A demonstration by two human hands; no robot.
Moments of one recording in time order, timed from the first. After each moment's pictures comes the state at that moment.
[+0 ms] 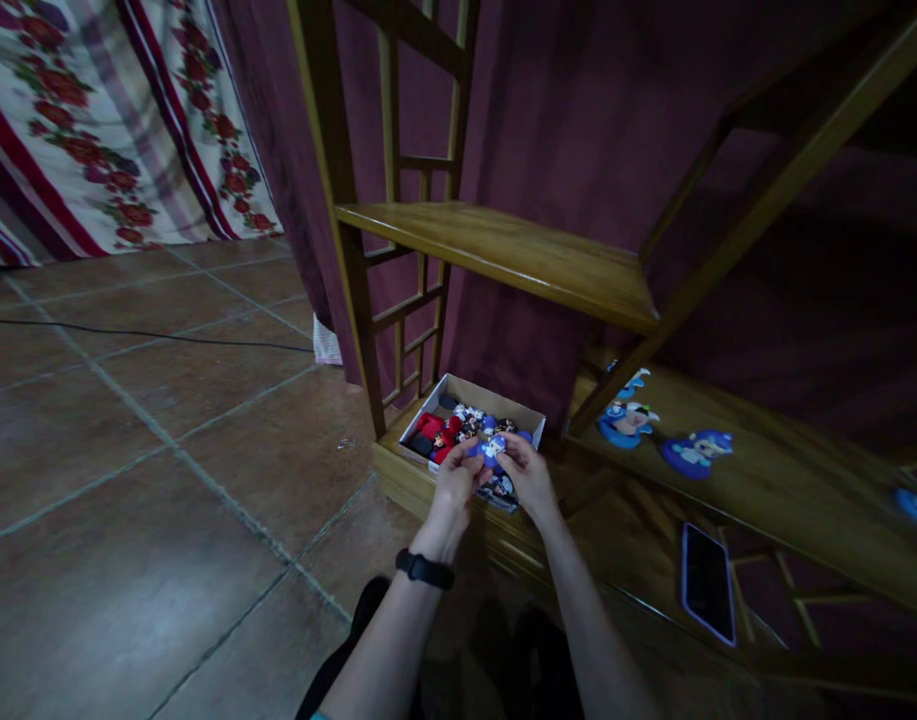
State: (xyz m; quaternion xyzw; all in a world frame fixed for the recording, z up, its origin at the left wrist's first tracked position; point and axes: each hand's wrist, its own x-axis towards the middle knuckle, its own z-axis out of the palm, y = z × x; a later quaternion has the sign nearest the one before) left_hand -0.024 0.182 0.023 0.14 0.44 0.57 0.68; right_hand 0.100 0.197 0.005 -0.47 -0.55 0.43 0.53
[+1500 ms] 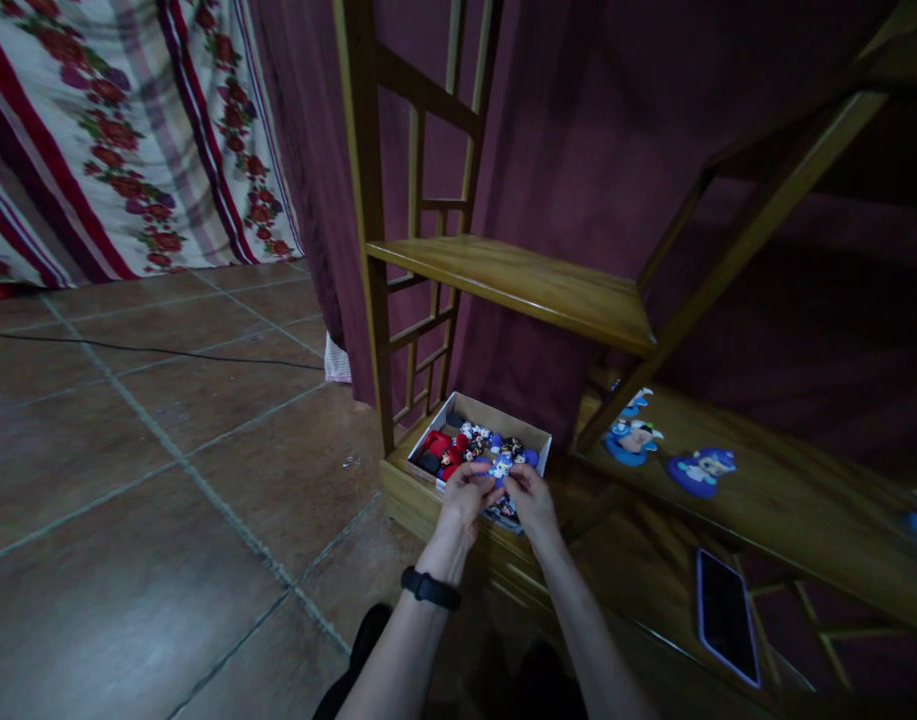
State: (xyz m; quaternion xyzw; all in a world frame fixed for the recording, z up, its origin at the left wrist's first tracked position) left_hand -0.027 0.179 0.034 0.14 0.44 0.57 0.68; right_hand 0.085 0.186 0.007 -0.56 -0.50 0.40 0.53
